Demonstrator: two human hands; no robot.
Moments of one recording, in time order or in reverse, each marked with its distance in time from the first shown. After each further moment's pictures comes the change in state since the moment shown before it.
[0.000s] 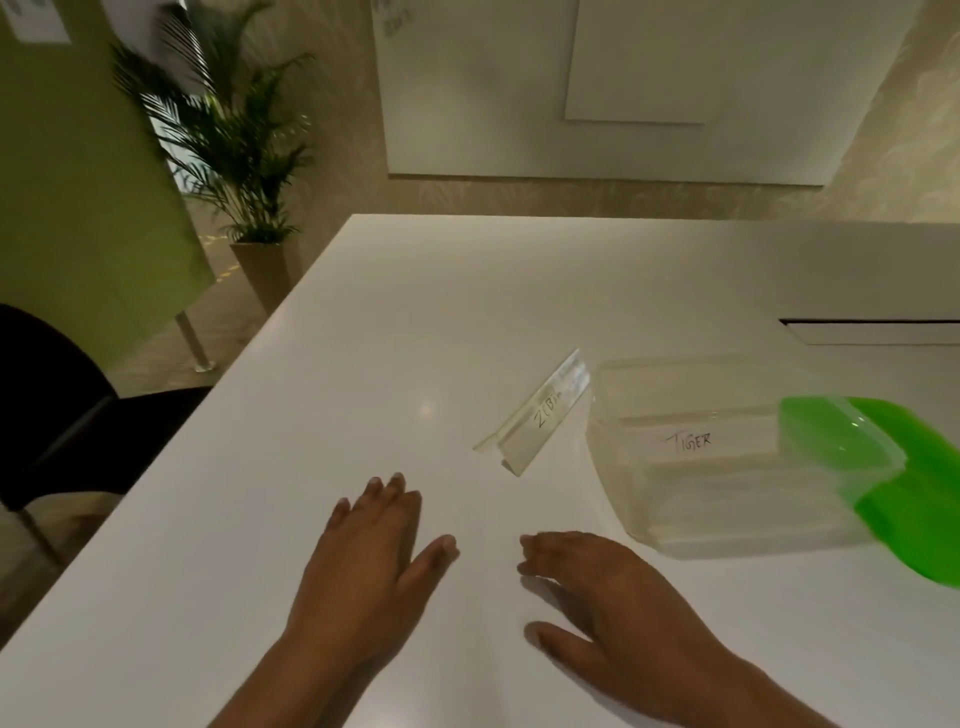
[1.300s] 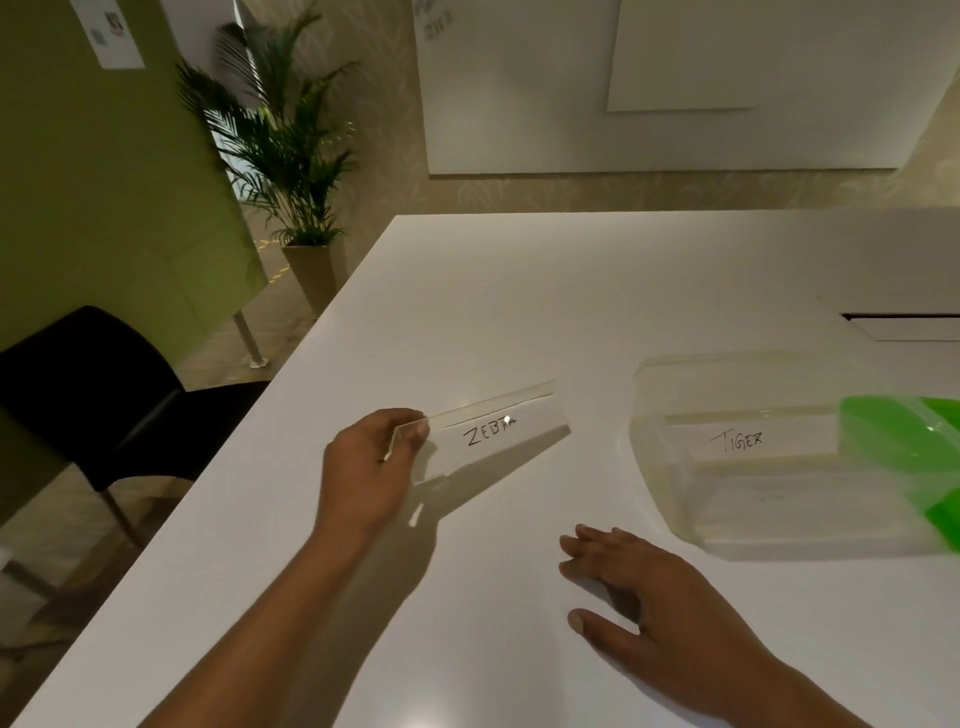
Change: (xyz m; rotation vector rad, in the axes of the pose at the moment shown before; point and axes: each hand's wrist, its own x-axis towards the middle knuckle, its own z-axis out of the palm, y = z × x) left_hand 0.045 -0.018 -0.044 -0.675 0.402 -0.199; right_hand -0.002 0.019 0.022 0.116 0.011 0.046
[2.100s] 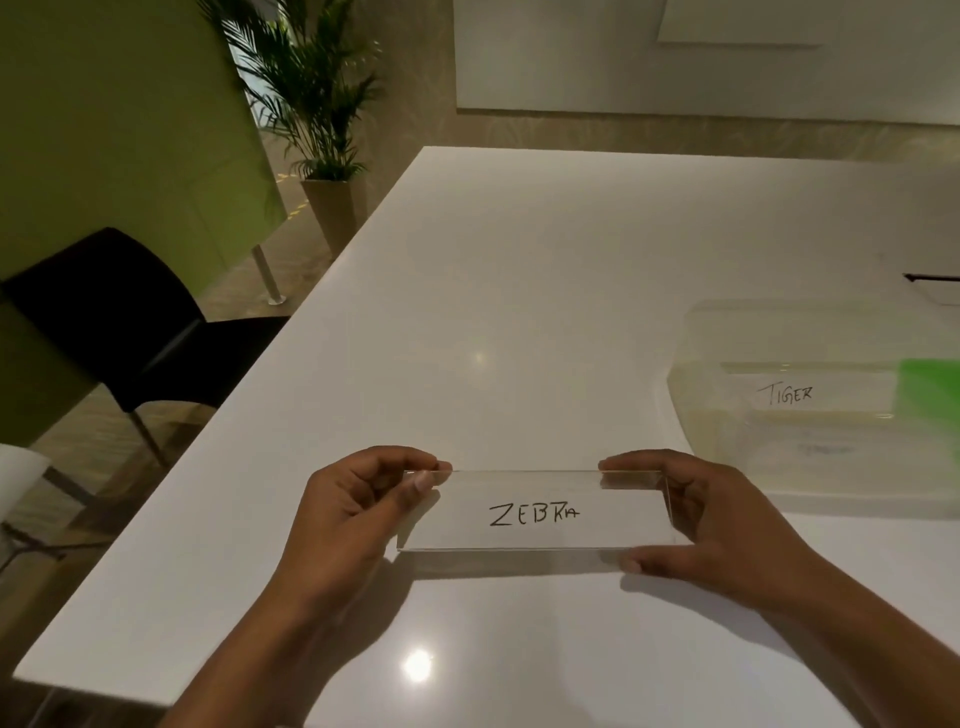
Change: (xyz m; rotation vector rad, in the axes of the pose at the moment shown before) left_hand -0.097 -0.020 -0.040 -0.676 -0.174 -0.345; right_hand 0.013 -0.003 -0.029 0.586 -0.090 0.184
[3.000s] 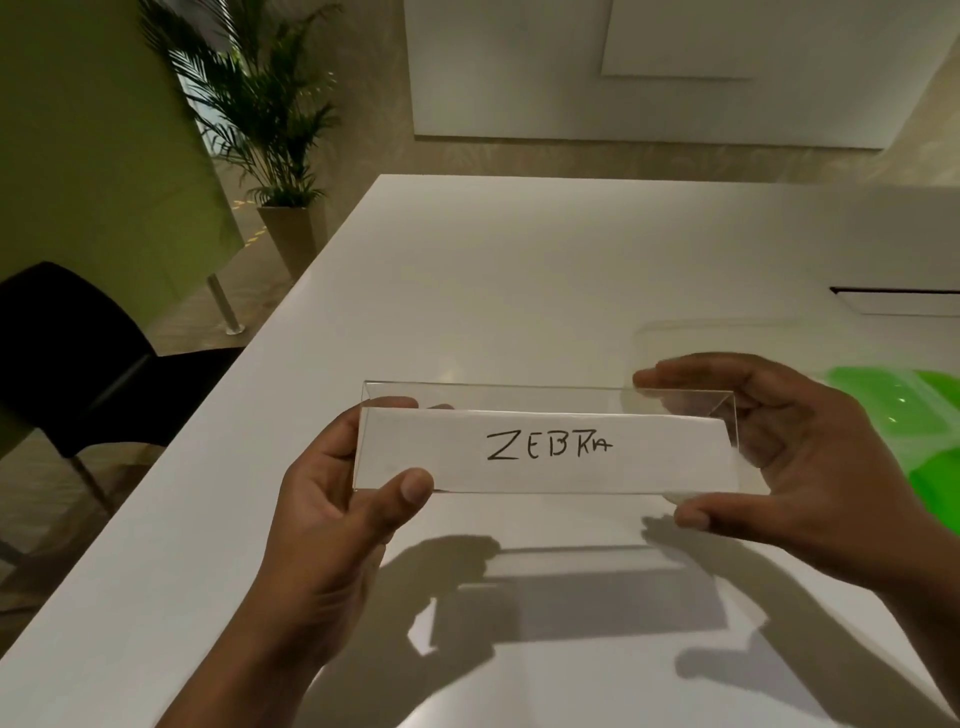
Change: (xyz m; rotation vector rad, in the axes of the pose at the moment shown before) left_hand -0.005 0.059 0.052 -0.183 -0.254 0.206; right_hand -0.013 -0.085 -0.056 -0.077 0.194 -0.339
